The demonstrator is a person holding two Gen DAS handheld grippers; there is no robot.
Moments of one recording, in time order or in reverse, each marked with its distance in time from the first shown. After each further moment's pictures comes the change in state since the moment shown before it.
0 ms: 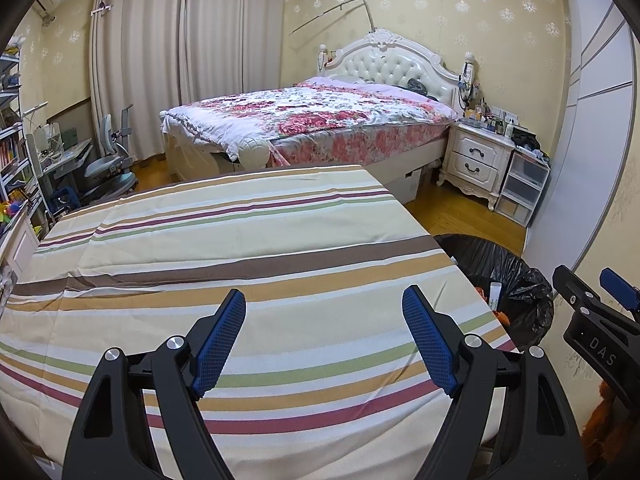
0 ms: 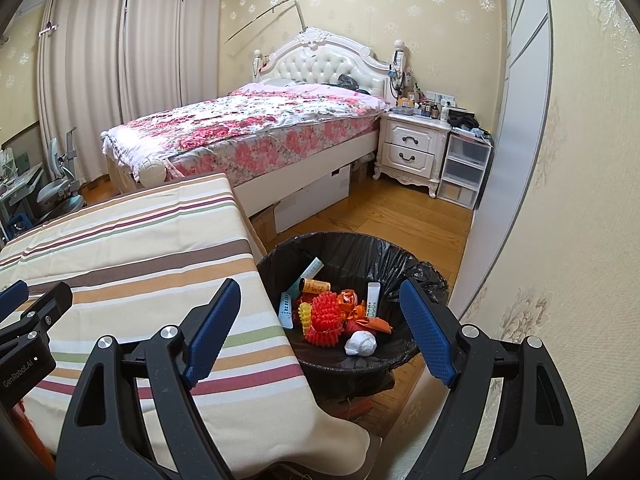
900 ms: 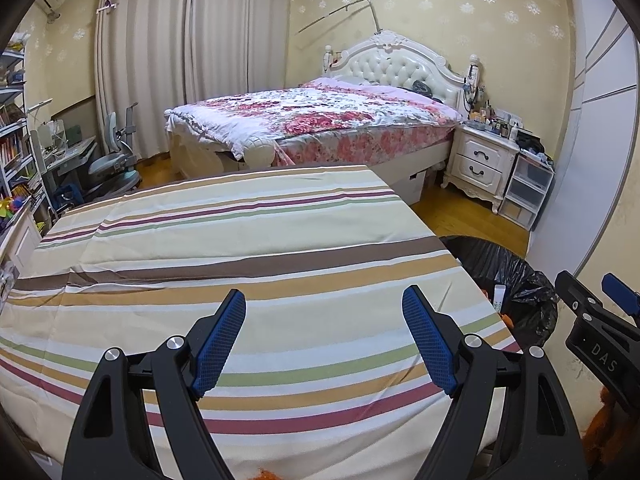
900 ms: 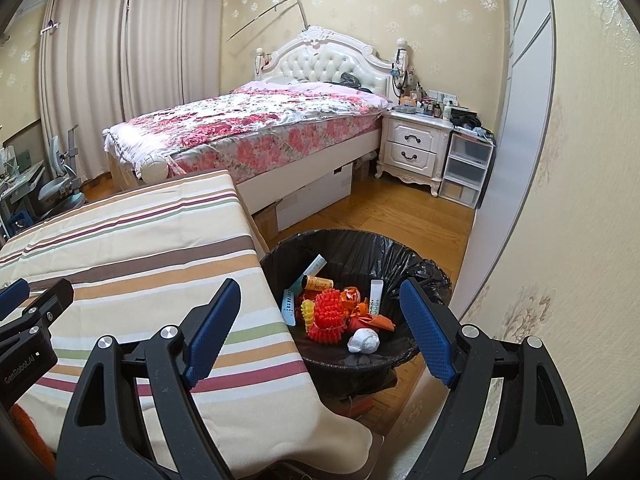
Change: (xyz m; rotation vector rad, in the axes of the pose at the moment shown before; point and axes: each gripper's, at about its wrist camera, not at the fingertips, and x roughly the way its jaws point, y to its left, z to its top) left arm -0.002 0.003 -0.008 -0.023 -0.005 0.014; right arm 0.000 0.001 -0.001 -0.001 0.000 0.000
